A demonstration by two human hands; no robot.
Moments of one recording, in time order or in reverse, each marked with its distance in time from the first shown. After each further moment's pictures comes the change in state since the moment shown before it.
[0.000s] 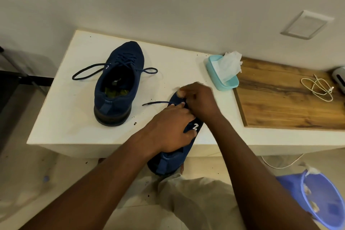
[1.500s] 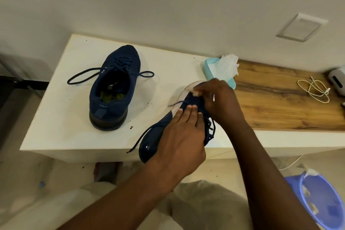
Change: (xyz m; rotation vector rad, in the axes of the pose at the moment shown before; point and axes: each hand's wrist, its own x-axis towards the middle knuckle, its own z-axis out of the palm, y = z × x) left_hand -0.006 0.058 0.015 0.235 0.210 -0.061; right_hand -0.019 0.012 -0.052 -0.157 0.185 -0.149
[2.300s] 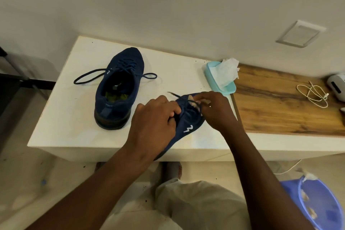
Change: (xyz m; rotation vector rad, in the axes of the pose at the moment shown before) left_hand -0.014 -0.051 -0.037 -0.270 0.280 -0.270; right_hand -0.013 -0.017 0.006 0.234 -0.173 0.247
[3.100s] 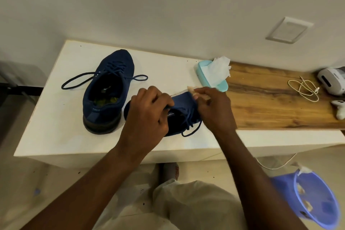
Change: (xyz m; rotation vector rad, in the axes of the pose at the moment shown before) left_hand 0.012 -0.012 0.017 -0.016 0.304 0.315; right_hand -0.015 -0.007 -0.009 0.110 0.261 0.022
